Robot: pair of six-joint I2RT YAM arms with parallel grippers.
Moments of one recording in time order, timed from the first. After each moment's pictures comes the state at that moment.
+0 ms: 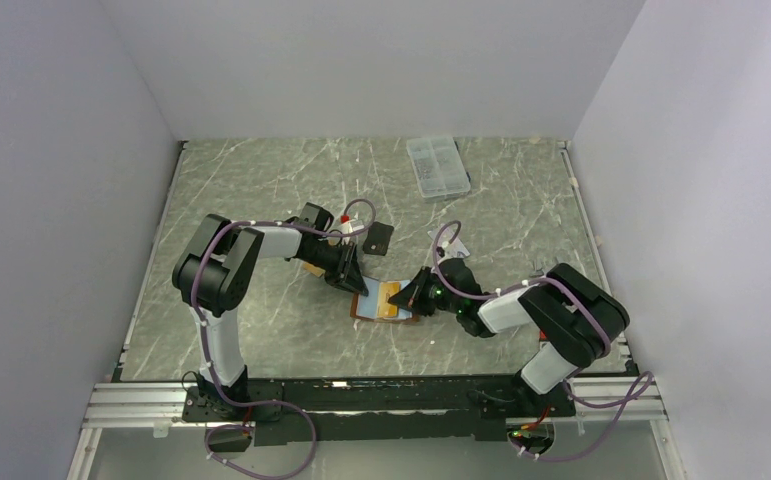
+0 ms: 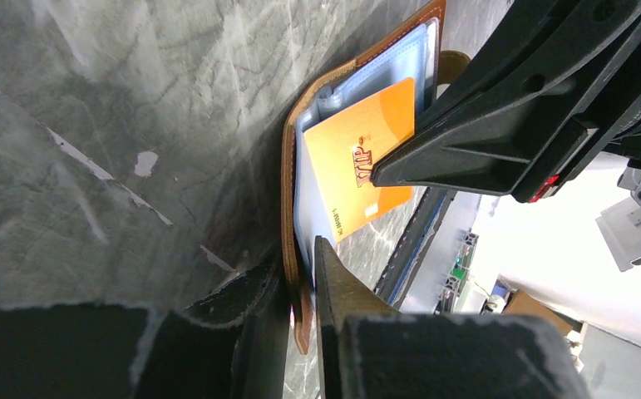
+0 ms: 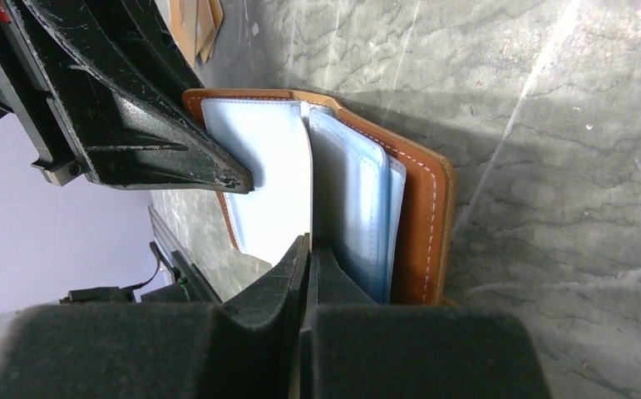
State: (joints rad) left arm -0.41 1.94 1.01 -0.25 0.94 -0.26; right arm 0.68 1.59 0.35 0.68 -0.25 1.12
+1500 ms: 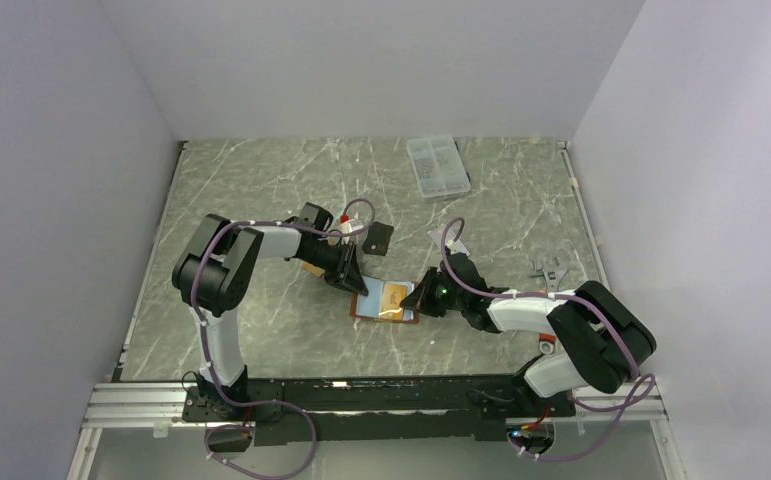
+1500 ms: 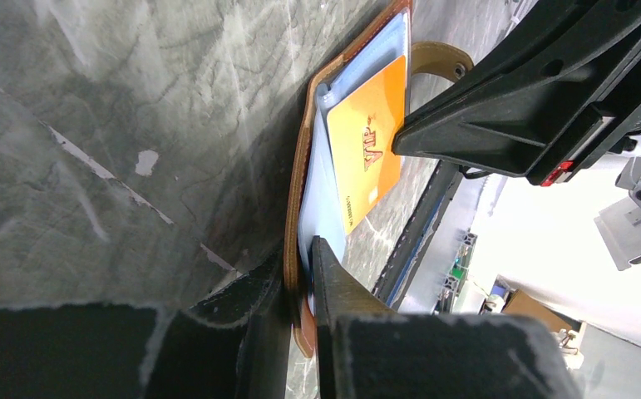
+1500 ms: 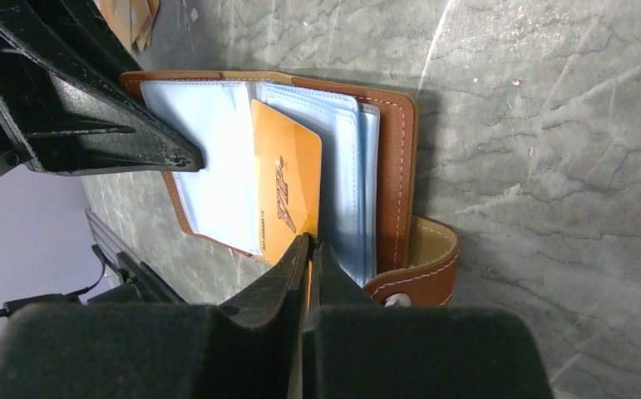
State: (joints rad) left arm -0.41 1.94 1.01 -0.25 0.95 -0.26; right arm 0.65 1.43 0.40 0.32 -0.21 1.00
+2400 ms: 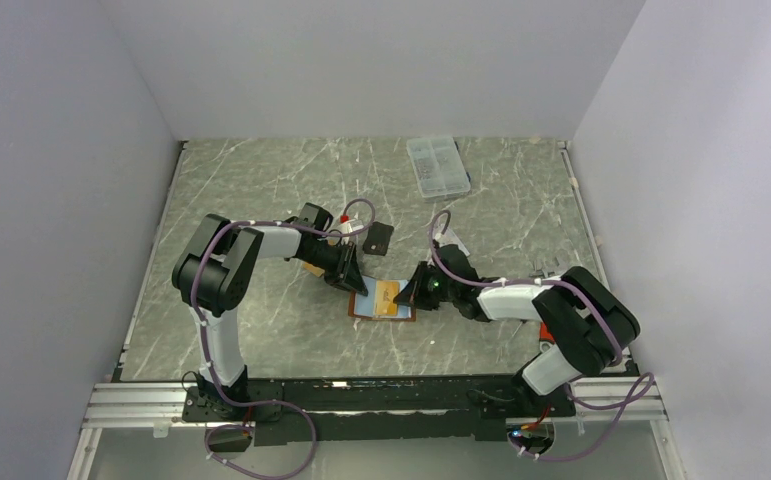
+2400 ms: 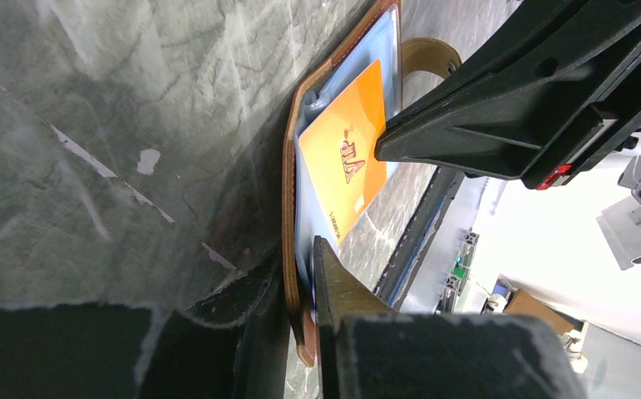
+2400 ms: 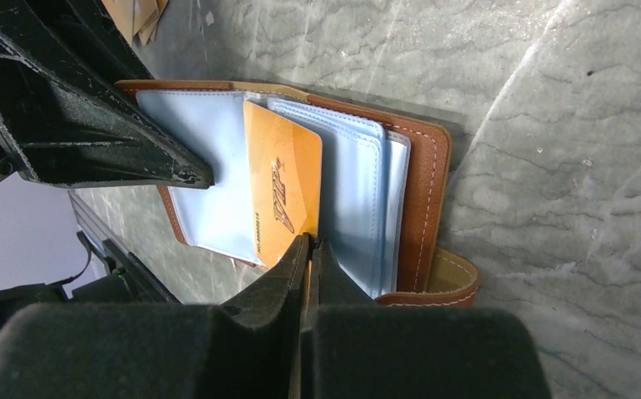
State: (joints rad) left arm -0.41 1.94 1.01 -0.25 0.95 -0.25; right arm 0.65 1.53 0.49 0.31 -0.26 0.93
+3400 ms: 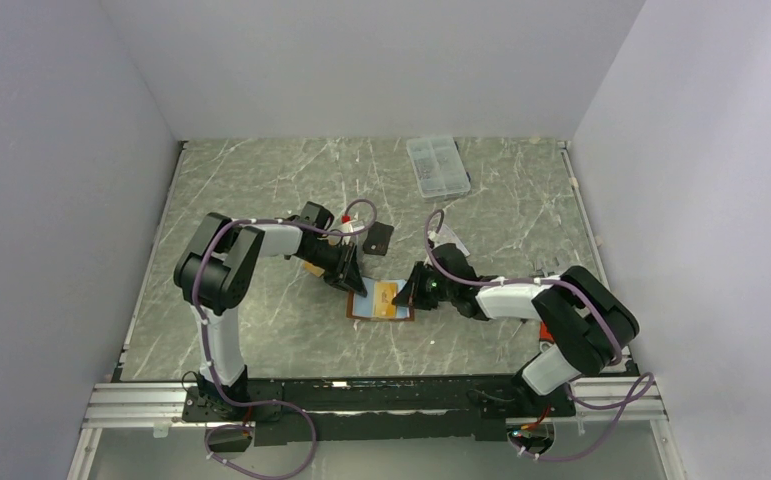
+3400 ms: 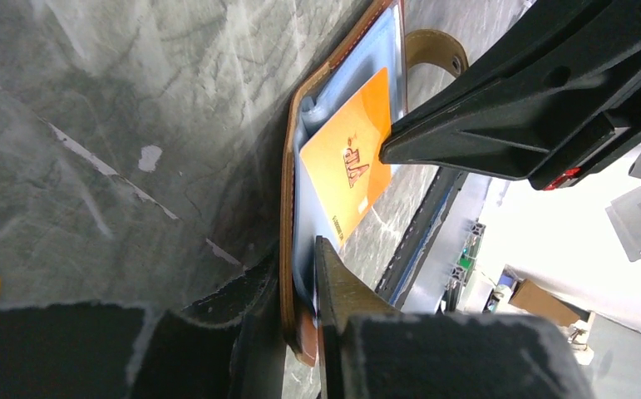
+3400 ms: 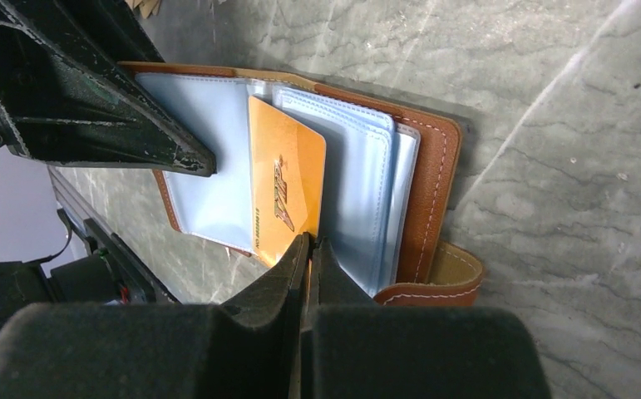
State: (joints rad) left arm -0.41 1.95 1.04 -0.32 0.94 -0.20; right arm 0.66 1.53 0.51 0.29 -0.29 0.87
